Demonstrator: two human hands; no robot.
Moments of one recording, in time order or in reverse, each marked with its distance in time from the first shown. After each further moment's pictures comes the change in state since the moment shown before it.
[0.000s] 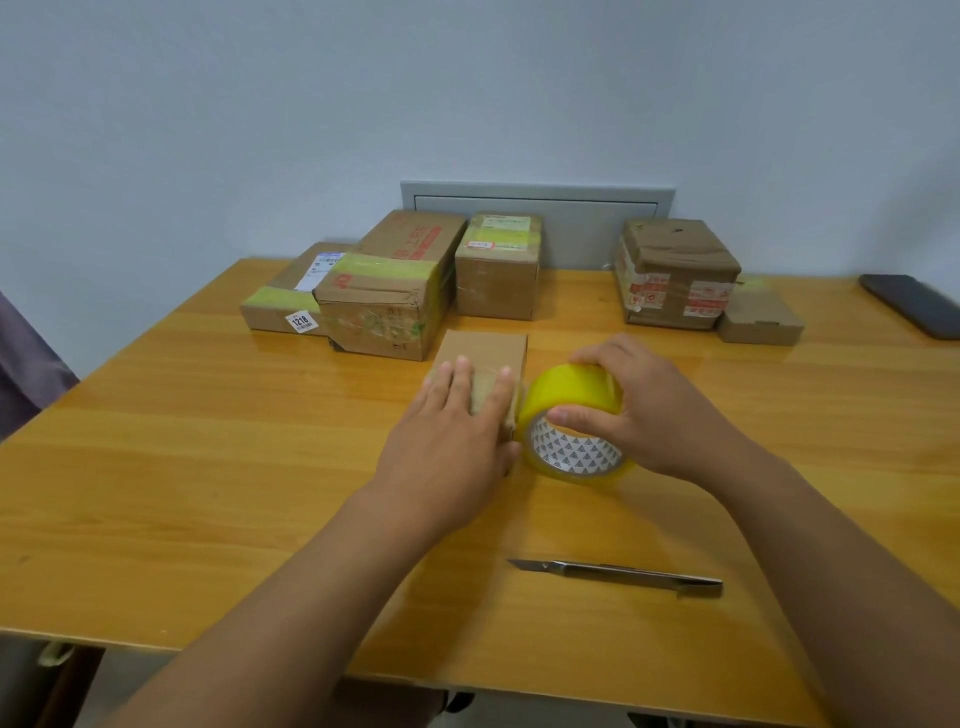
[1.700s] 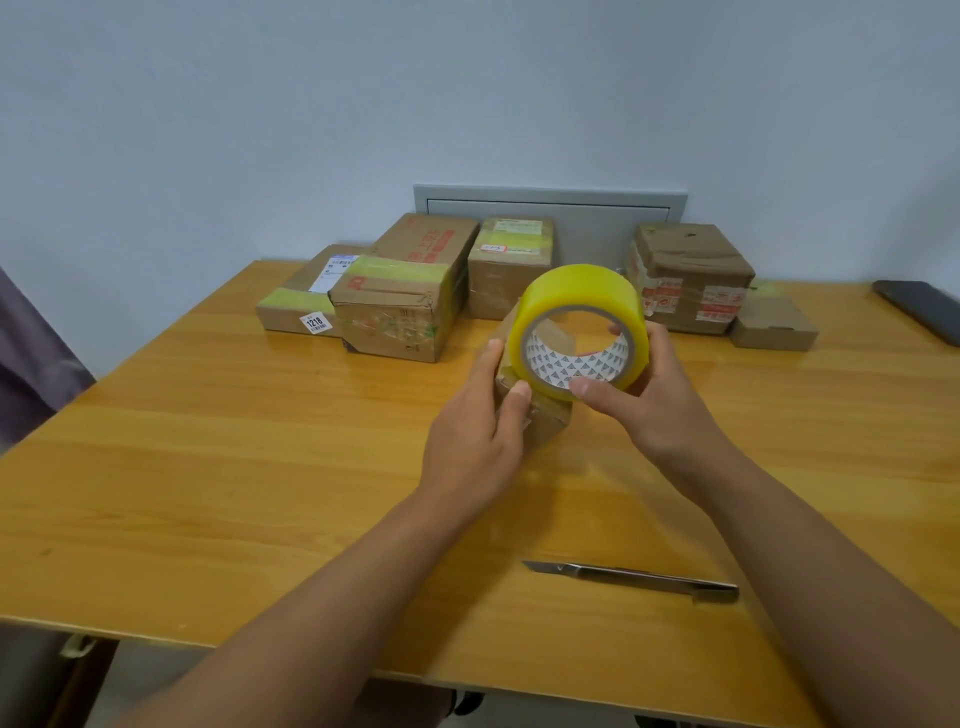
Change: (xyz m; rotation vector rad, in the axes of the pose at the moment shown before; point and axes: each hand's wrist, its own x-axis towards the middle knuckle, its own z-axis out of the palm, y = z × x) left_hand 0.012 0.008 0.024 -0.936 0.412 -0.101; right_hand 0.001 -0.004 0.019 0.851 0.187 0.197
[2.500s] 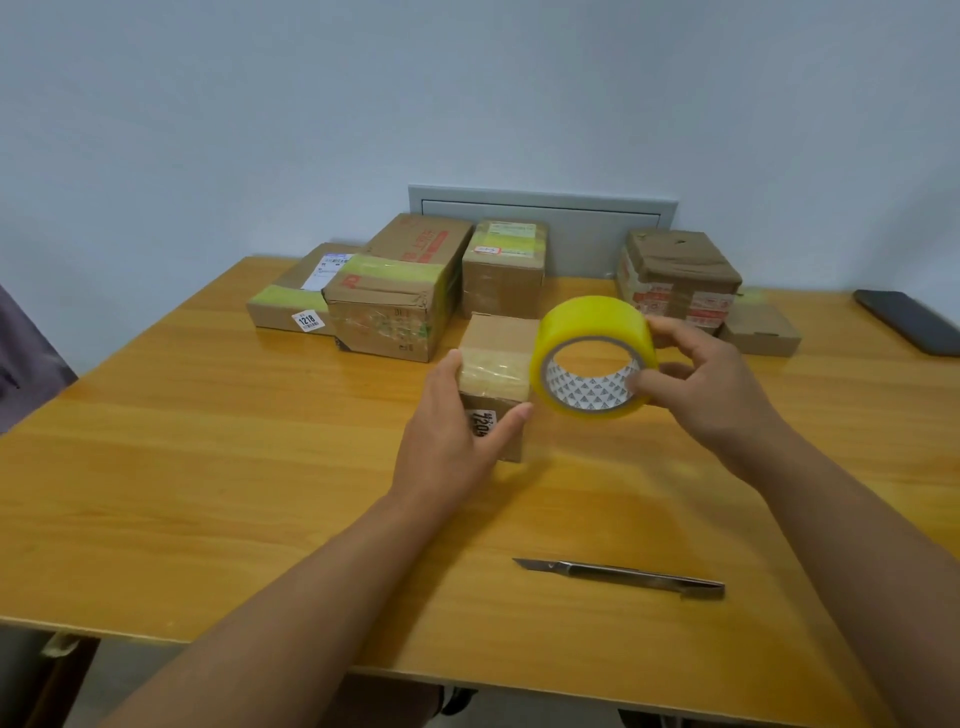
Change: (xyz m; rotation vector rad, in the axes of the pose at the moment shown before) left_hand 0.005 -0.025 -0.003 0.142 0.090 -0.026; right_hand 0.005 -0.007 -0.044 -0.230 0.058 0.016
